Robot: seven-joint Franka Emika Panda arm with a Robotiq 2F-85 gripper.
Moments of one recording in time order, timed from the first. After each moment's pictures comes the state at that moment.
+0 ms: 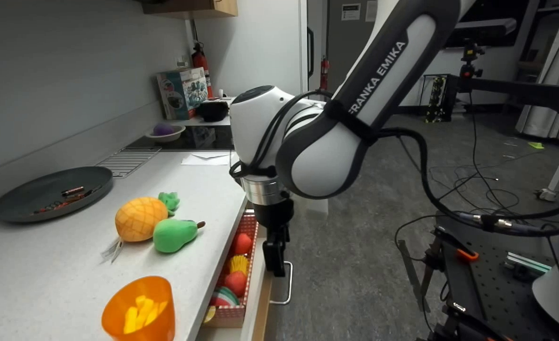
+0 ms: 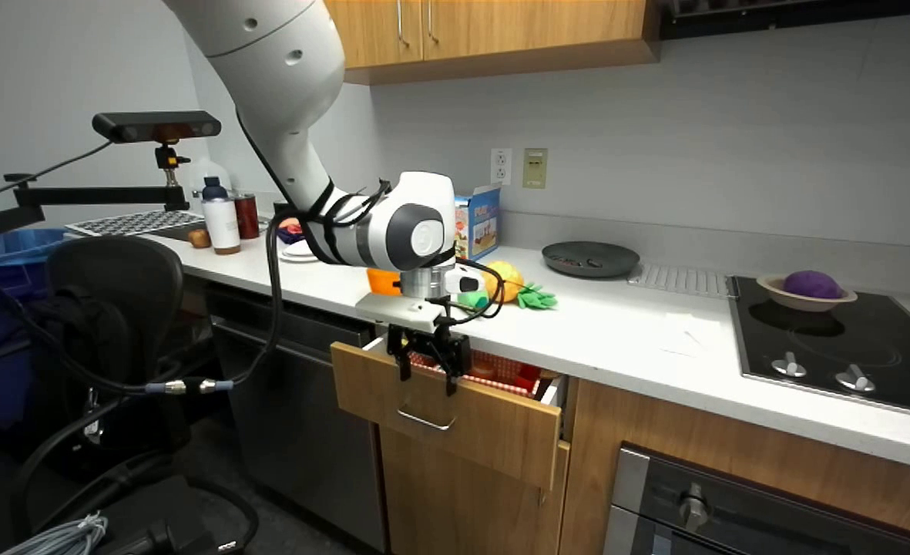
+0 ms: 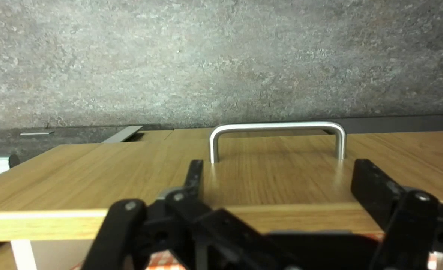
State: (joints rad) arm 0.13 0.41 0.08 -2.13 -0.13 2.47 0.03
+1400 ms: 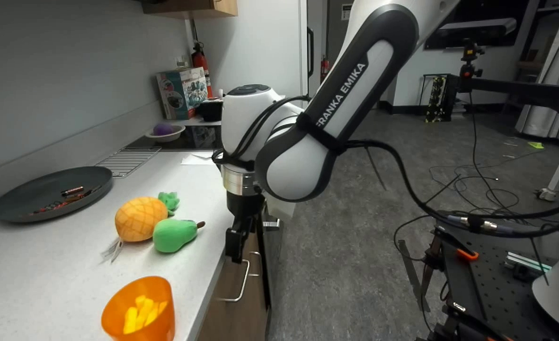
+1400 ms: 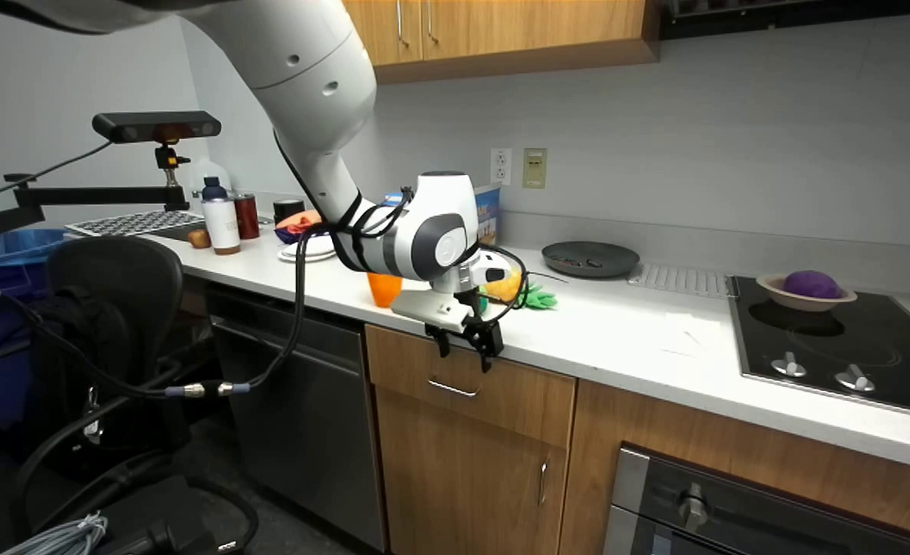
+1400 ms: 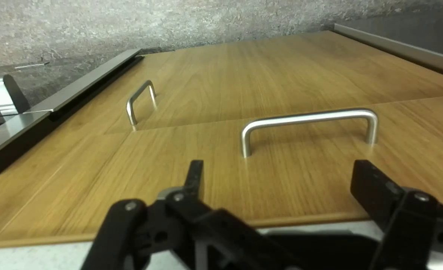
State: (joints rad) arm 0.13 0.50 0.05 -2.02 -0.11 2.69 0.07
